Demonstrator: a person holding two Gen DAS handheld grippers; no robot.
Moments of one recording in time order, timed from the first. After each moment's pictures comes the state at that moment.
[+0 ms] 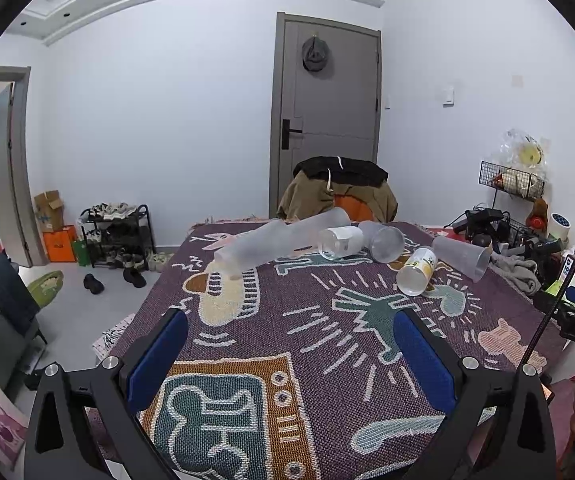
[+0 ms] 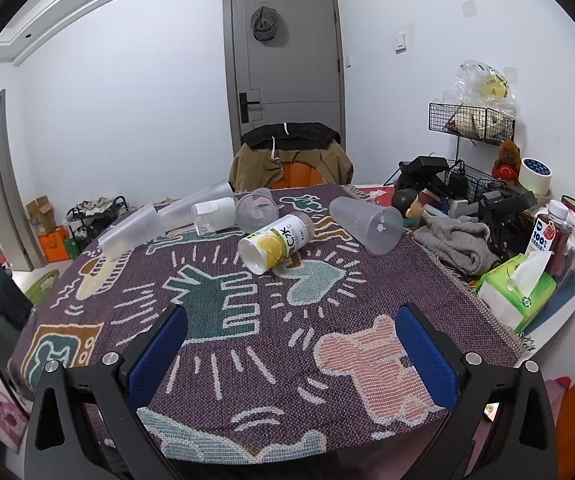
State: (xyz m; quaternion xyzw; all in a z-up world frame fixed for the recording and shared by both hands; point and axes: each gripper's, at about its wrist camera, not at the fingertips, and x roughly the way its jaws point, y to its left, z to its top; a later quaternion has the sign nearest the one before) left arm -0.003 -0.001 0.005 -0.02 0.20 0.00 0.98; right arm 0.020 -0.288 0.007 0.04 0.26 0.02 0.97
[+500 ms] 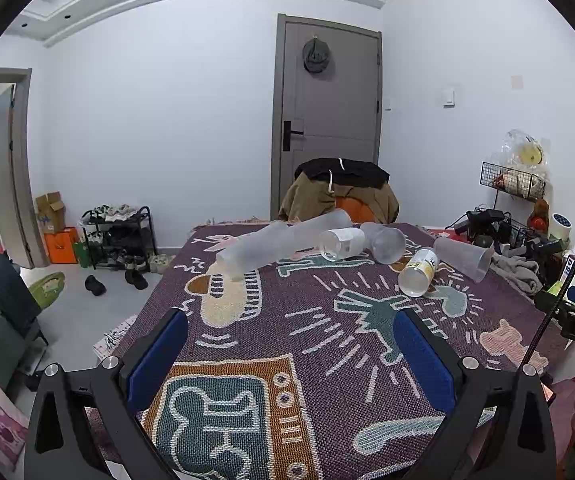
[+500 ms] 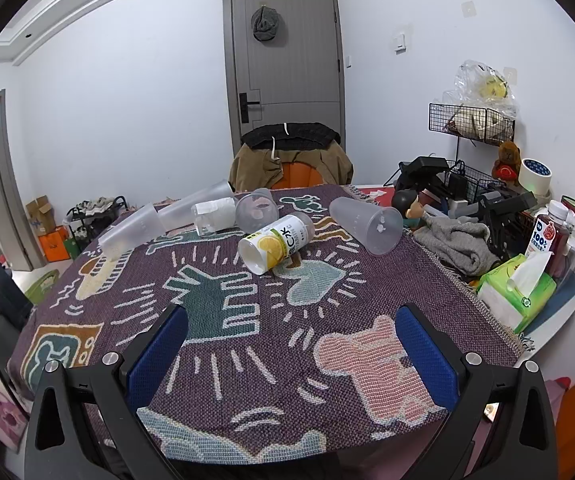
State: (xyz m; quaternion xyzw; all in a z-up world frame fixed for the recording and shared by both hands) left arm -0.003 0.001 0.006 -0.02 0.20 0.00 0.98; right arm 0.019 -0.289 0.007 0.04 0.26 0.02 0.97
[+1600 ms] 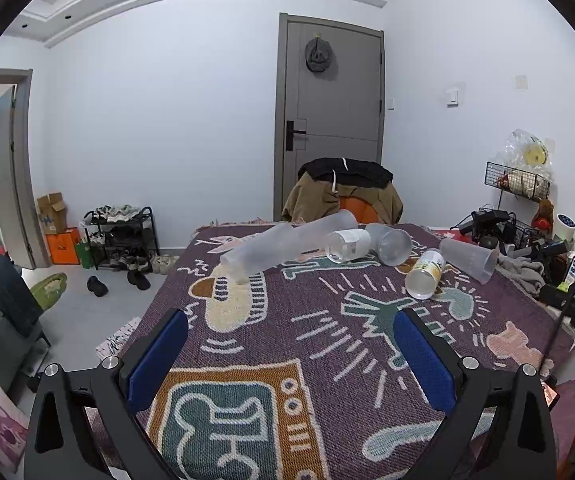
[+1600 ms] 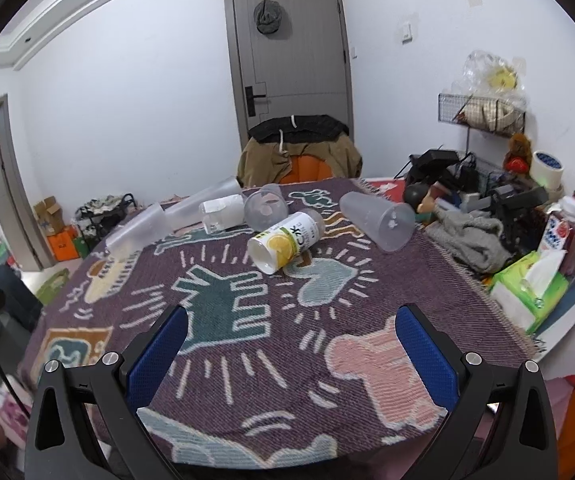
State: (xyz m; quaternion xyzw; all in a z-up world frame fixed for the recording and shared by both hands) left arm 0.005 0.009 0.007 -0.02 0.20 0.01 0.98; right arm 0.047 -0.294 0.018 0.07 0.28 0.05 0.96
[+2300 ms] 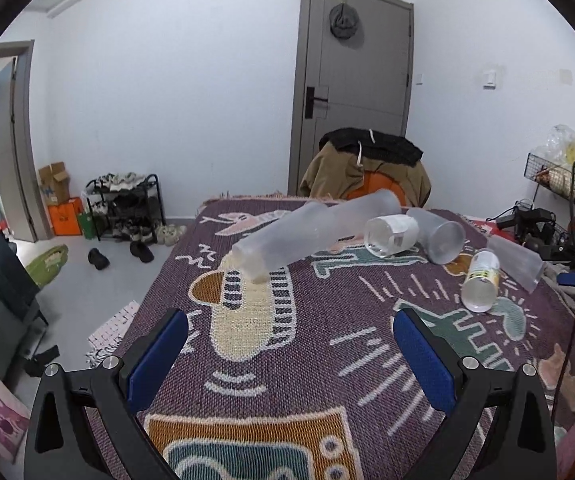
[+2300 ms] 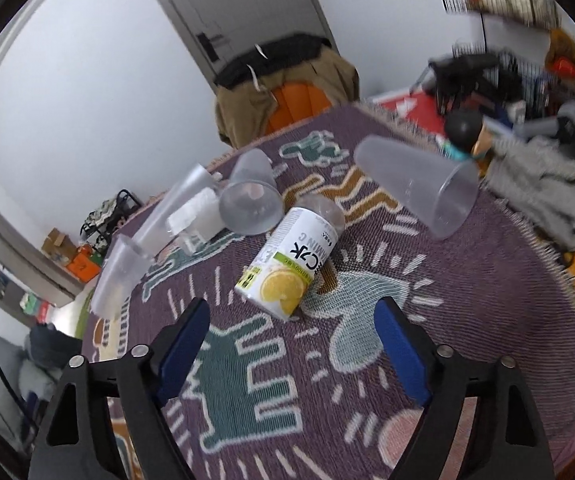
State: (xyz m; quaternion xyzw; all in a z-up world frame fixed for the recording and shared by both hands) left arm 0.119 0.049 -0.026 -0.04 0.26 0.03 0.96; right arm 0.246 -0.312 -0.020 0.22 0.44 0.05 0.87
